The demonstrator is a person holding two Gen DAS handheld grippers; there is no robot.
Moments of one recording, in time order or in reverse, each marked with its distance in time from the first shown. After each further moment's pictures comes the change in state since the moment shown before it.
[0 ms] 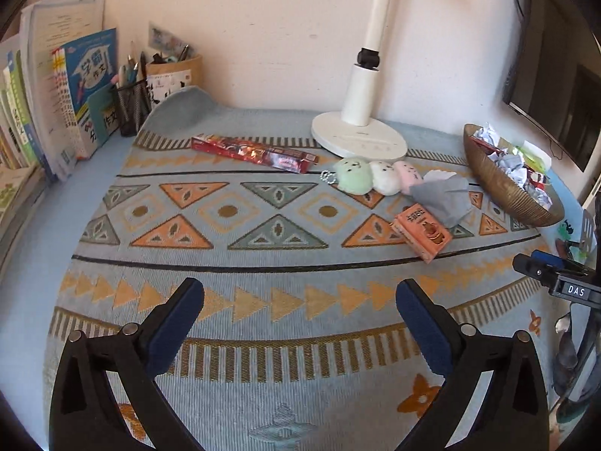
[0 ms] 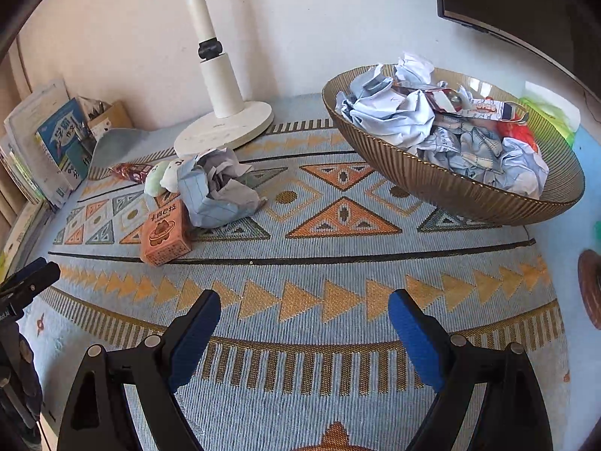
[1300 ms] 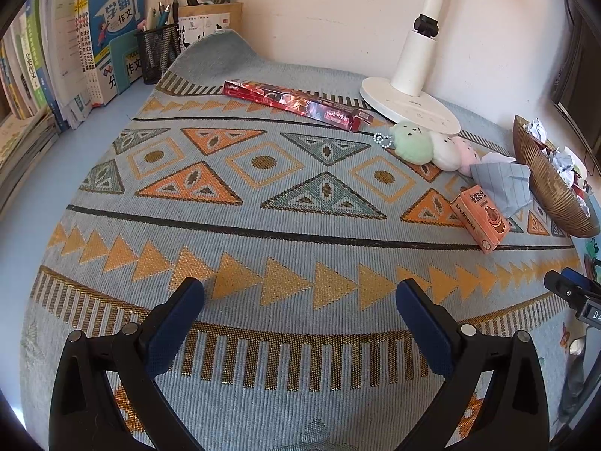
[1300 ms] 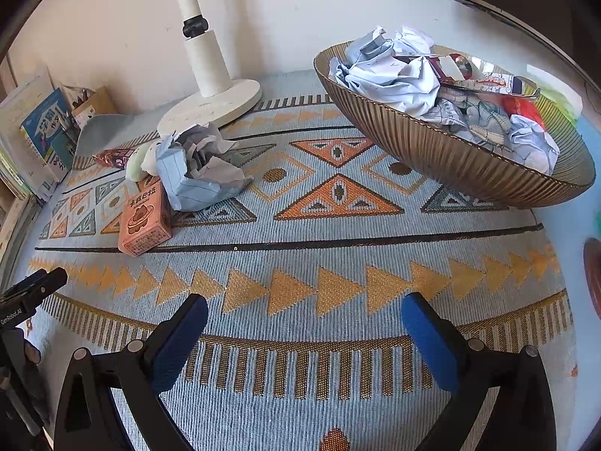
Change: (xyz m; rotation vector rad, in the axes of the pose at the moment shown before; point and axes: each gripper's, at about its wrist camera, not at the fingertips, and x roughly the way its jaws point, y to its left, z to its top) left arm 0.037 0.016 -0.013 -0.091 0.107 0.078; right arm 0.017 -0.004 0.000 0.027 0.071 -0.021
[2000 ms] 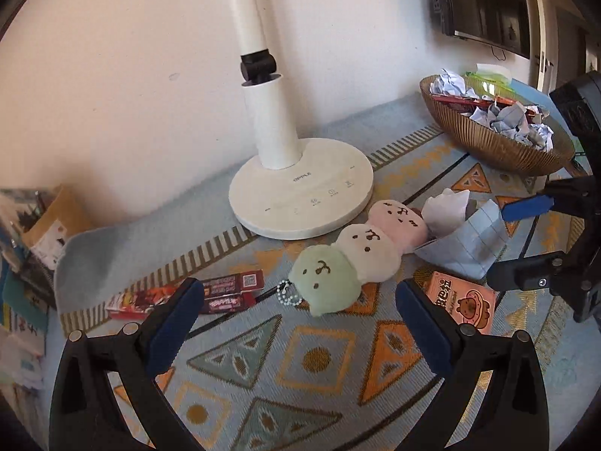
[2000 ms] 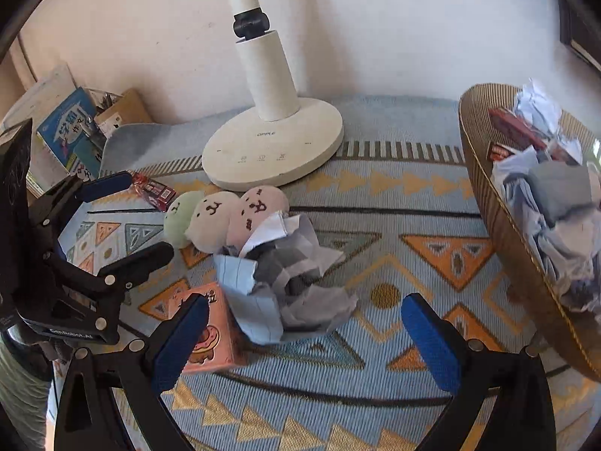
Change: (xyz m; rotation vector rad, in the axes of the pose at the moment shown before) left arm 0.048 -0.103 0.106 0.641 -0.127 -0.178; right arm 0.048 0.064 0.087 -0.102 0.019 0.136
